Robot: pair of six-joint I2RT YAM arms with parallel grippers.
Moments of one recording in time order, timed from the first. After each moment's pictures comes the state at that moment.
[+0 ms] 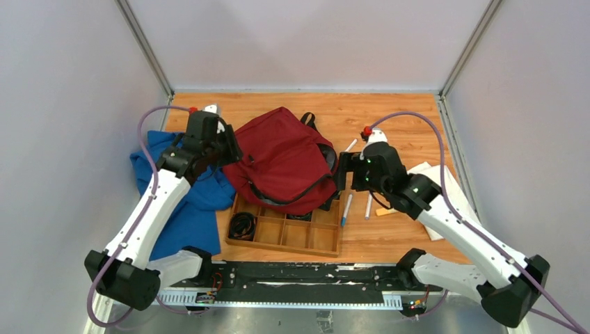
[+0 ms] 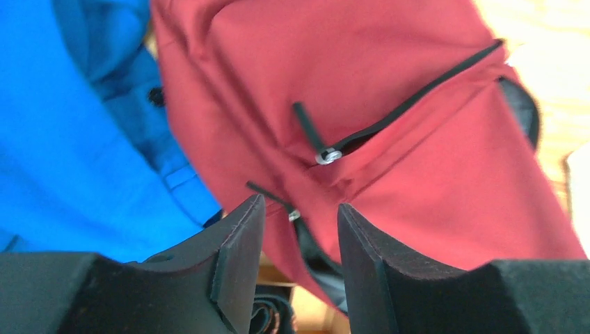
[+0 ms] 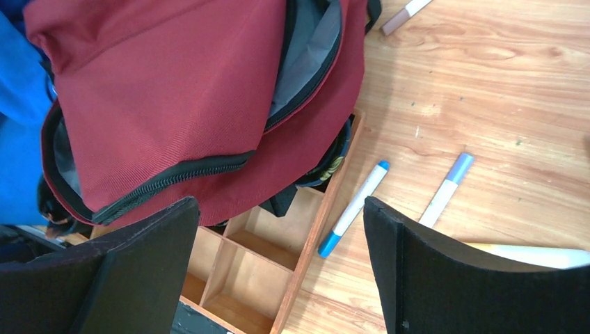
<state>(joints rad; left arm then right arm) -0.32 1.15 1.20 -0.74 -0.05 -0.48 0.71 0.95 0.96 -0.60 0.21 0.48</state>
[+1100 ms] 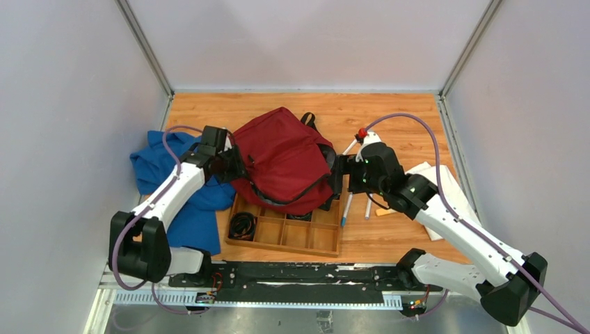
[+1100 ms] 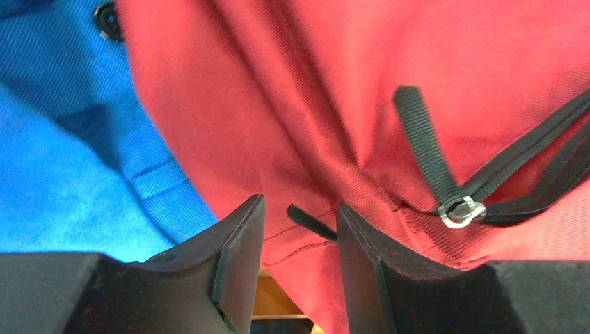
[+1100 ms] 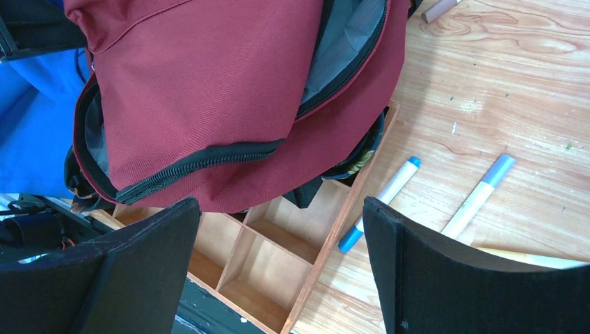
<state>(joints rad) -0.21 1.32 0.92 -0.56 0.10 -0.51 0.72 0.99 0.94 -0.57 0.10 0.48</state>
